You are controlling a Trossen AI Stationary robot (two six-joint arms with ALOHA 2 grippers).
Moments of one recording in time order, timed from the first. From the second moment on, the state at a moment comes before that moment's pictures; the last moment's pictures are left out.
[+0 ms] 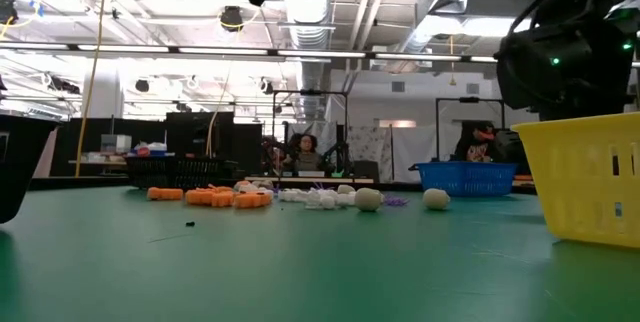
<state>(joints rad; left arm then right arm) 0.54 1.33 1.39 -0.23 0.49 -0.29 0.16 1.51 0.60 -0.91 0.40 2.05</state>
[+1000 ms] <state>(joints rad) 0.54 1.33 1.39 -0.23 0.60 -0.36 0.13 1.51 0.68 -0.86 0.43 1.93</state>
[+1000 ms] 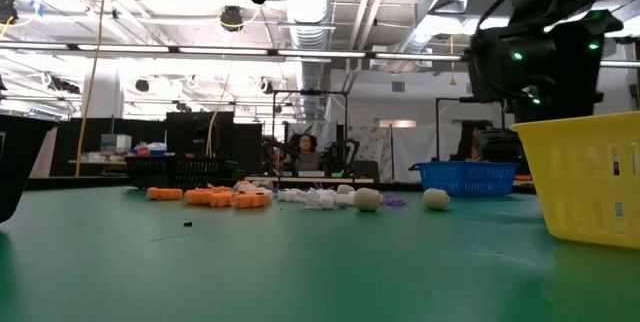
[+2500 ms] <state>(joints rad) 0.65 0.79 1.39 -0.60 0.19 -0.18 -0.29 2.38 2.12 -0.18 -0.02 0.58</state>
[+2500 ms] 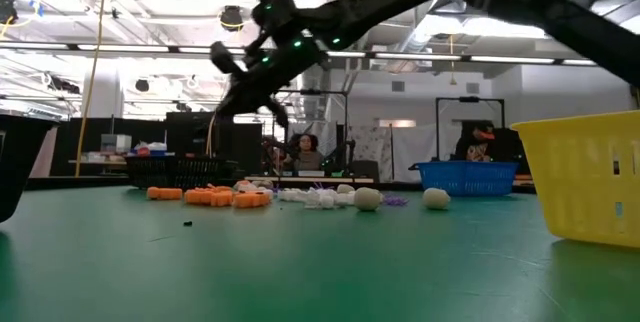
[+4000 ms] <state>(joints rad) 0.65 0.74 1.39 -0.67 0.09 -0.19 -0.31 2.56 2.33 -0.30 -0.10 0.16</state>
